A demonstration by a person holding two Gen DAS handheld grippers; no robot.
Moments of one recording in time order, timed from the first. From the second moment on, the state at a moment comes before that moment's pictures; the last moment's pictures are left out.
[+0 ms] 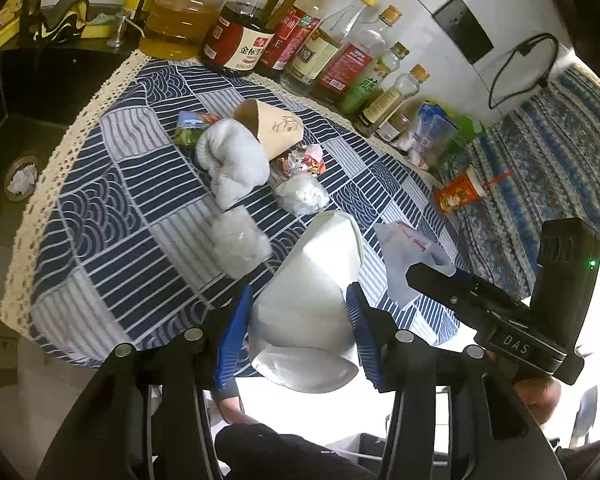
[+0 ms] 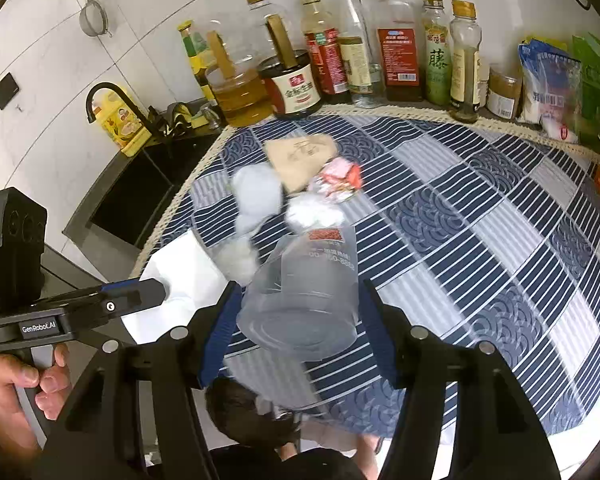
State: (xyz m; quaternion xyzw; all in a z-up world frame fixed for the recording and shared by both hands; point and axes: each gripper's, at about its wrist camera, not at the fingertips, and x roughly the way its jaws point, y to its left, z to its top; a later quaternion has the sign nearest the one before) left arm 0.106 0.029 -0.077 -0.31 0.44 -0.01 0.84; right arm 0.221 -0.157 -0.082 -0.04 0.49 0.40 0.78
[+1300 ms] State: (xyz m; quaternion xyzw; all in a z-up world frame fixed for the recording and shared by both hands) left arm -0.046 0.094 -0.152 -0.32 0.51 -0.02 0.80; right arm 0.030 -0.089 -0.154 -0.02 0.57 0.36 0.74
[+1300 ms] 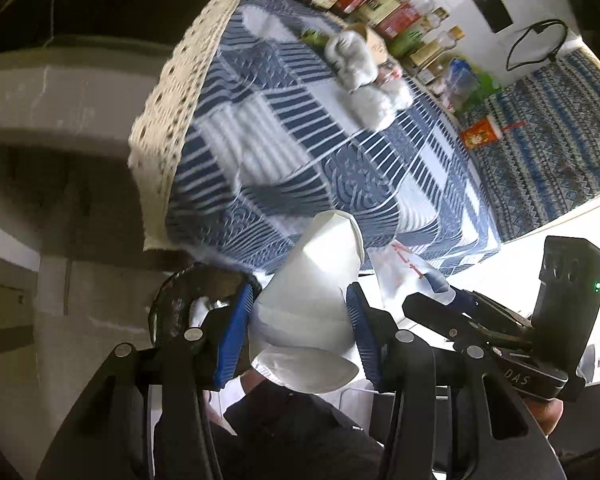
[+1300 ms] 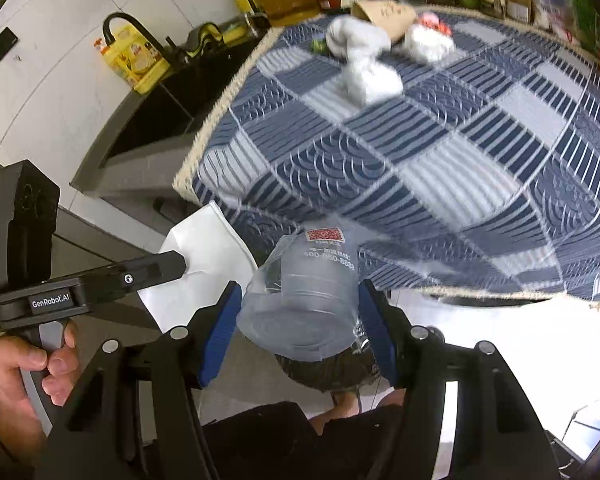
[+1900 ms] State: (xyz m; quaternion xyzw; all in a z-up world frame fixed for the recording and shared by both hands) left arm -0.057 0.096 -0.229 -0.35 0.57 0.02 0.74; right arm 0.017 -0.085 -0.232 -0.03 0.64 0.36 0.68
